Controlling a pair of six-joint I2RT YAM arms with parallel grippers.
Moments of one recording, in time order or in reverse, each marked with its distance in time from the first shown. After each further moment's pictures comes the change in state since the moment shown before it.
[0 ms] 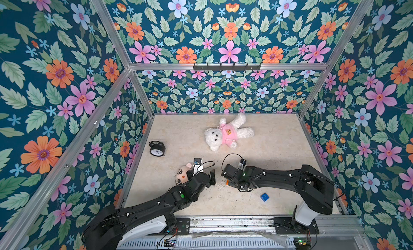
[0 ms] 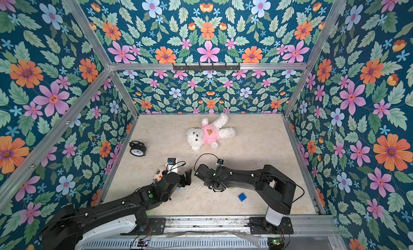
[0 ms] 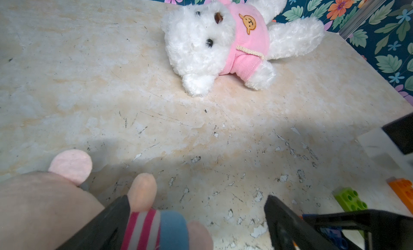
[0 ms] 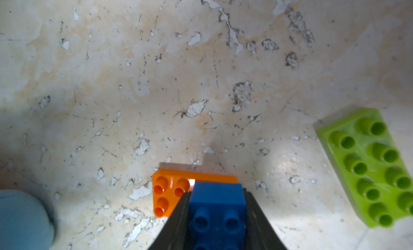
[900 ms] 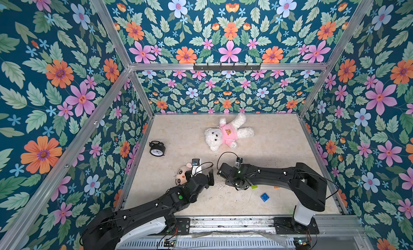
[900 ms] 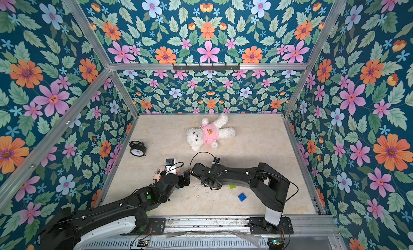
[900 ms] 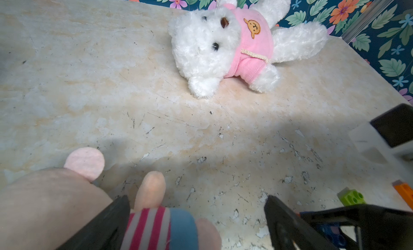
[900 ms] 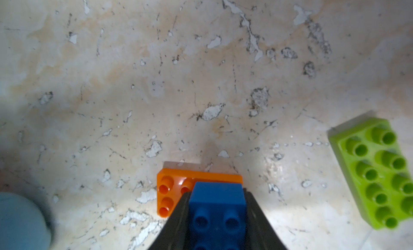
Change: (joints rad) left arm 0.000 -0.047 -0.024 -0.013 -0.022 0.002; right arm 0.008 0.065 0.105 -0.092 0.015 -0.032
